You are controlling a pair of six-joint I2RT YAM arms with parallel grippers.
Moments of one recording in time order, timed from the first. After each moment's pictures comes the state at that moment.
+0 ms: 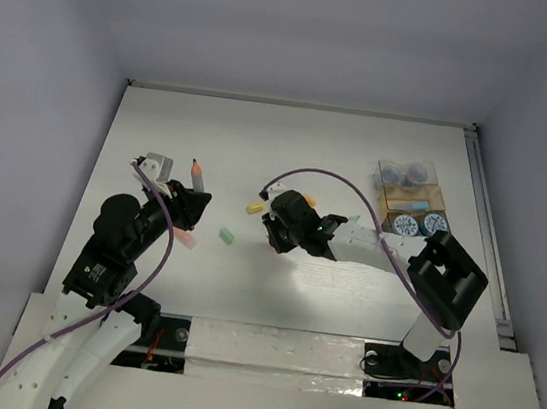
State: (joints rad) left arm -0.37 0.48 0.68 -0.33 0.11 -0.37; right arm 0.94 1.73 1.08 -0.16 0.11 0.21
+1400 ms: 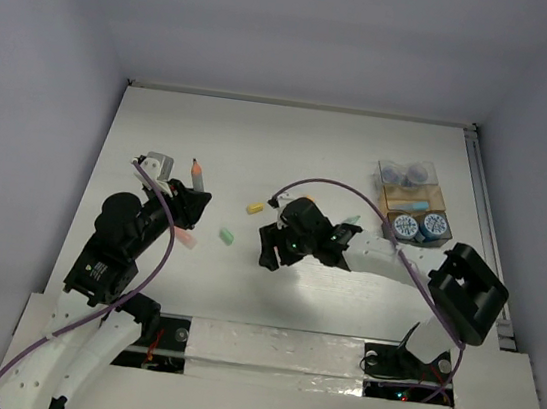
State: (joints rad) left arm -0.36 0.50 0.68 -0.33 0.12 -0.37; right arm 0.94 1.58 0.95 -0.17 -0.14 0.39
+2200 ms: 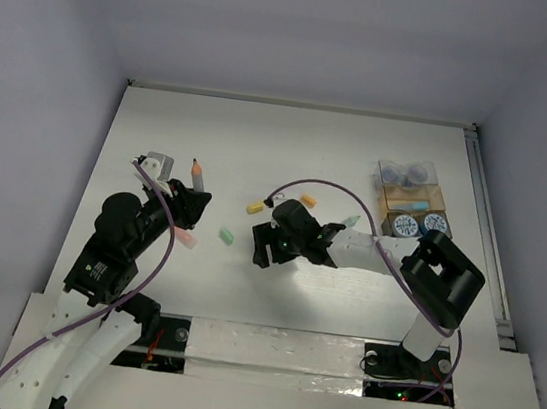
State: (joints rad) left arm -0.36 0.50 0.68 -0.33 0.12 -0.37; right arm 0.94 1.75 0.98 -0.08 -0.05 0.47
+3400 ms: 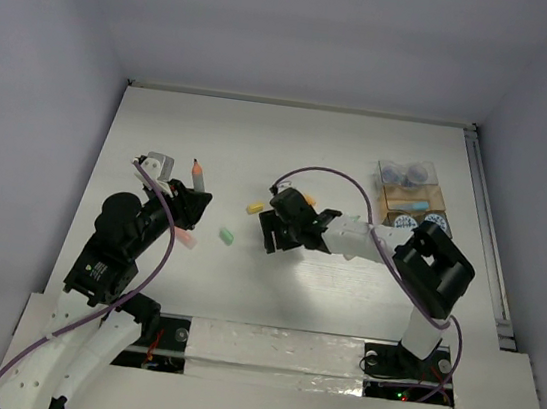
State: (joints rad) left arm -0.36 0.50 0.68 -0.33 0.13 -0.37; right arm 0.90 1.82 1.10 -0.22 0.13 0.44
